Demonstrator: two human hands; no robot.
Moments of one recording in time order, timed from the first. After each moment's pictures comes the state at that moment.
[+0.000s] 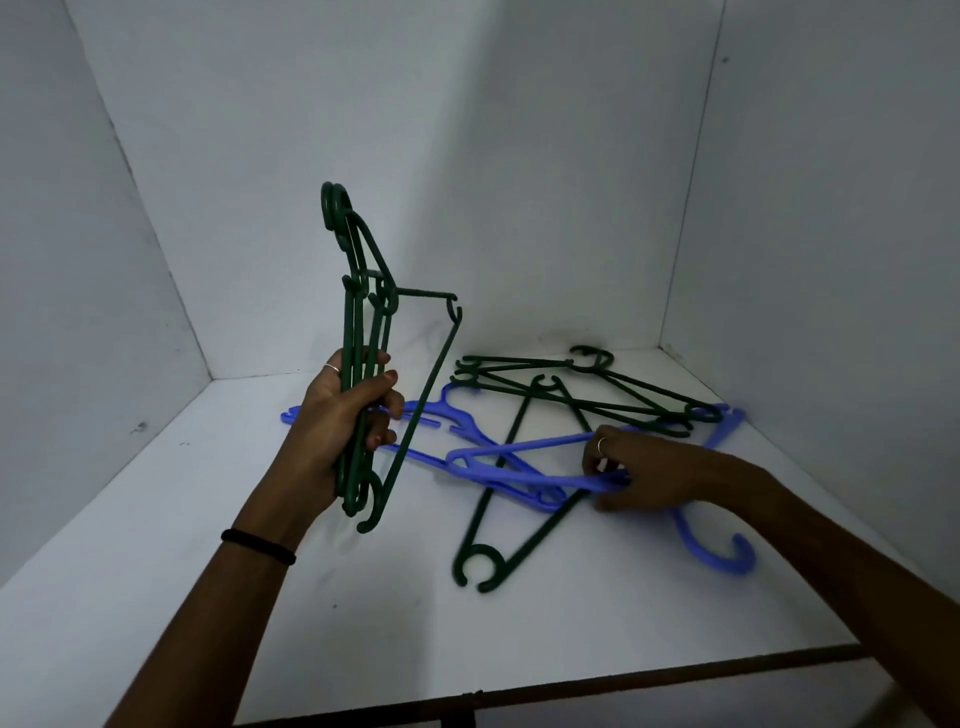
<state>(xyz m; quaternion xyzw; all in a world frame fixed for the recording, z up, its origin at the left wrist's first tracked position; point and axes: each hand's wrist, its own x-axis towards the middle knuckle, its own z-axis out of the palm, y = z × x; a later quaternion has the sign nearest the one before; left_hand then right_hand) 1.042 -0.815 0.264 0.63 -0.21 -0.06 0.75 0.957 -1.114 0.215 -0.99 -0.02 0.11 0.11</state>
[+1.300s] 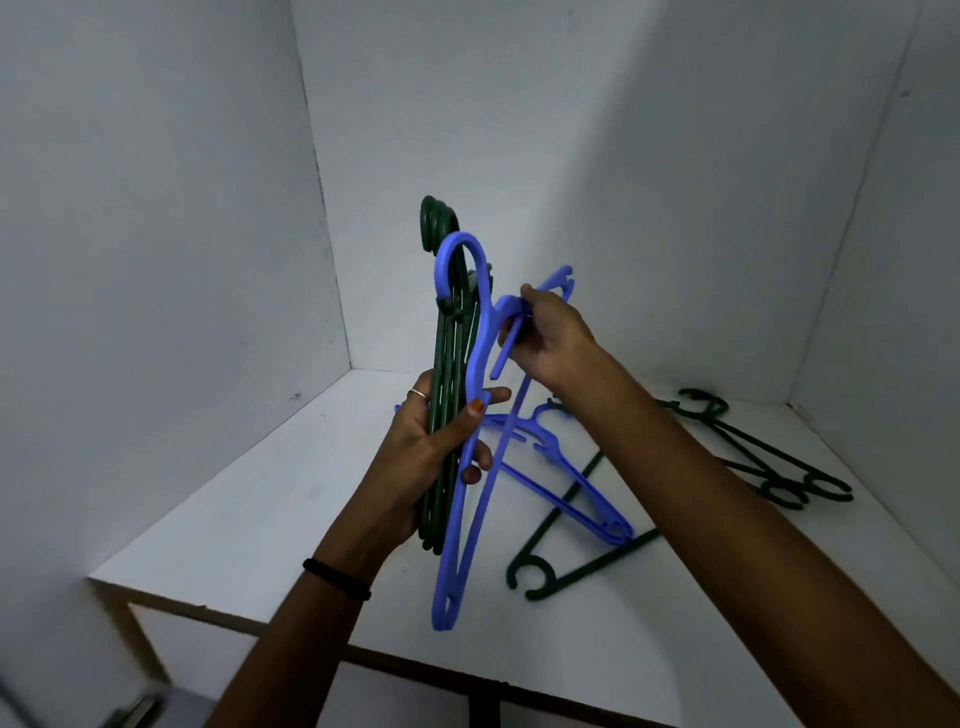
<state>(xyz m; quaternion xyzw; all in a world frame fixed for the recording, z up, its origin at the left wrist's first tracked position) 0.972 -0.814 0.271 0.63 -0.23 0.00 0.74 1.063 -0.956 0.340 -0.40 0.06 -0.02 0.92</state>
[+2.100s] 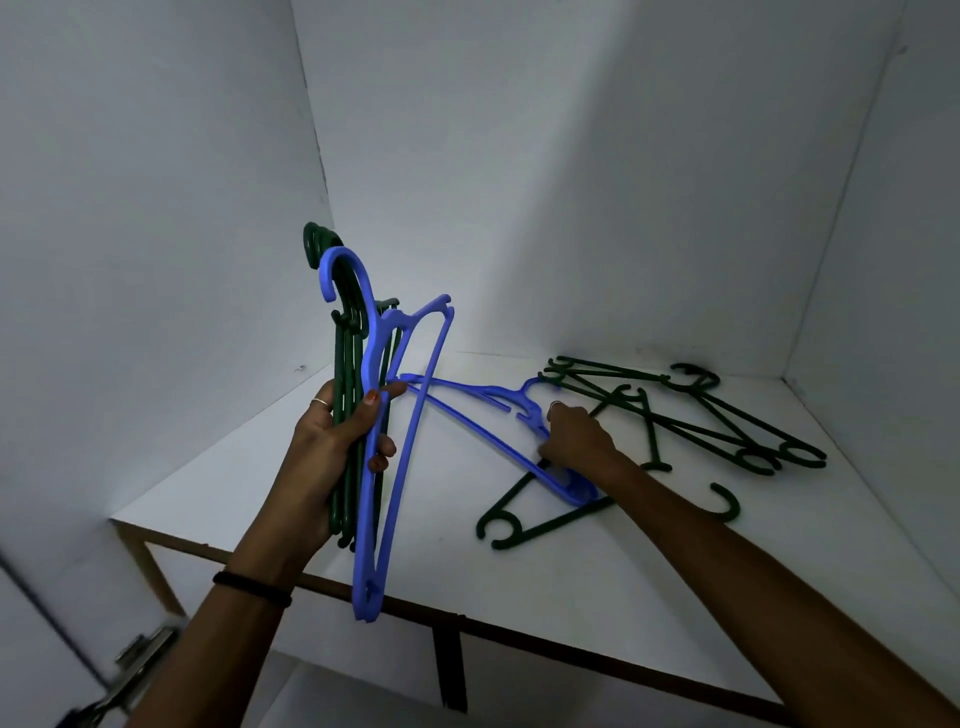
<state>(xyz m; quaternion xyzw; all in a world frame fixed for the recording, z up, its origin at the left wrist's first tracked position) 0.936 -0.788 0.250 0.64 -0.06 0.10 0.76 1.042 -1.028 0.196 -0.98 0.03 -0.02 0.21</state>
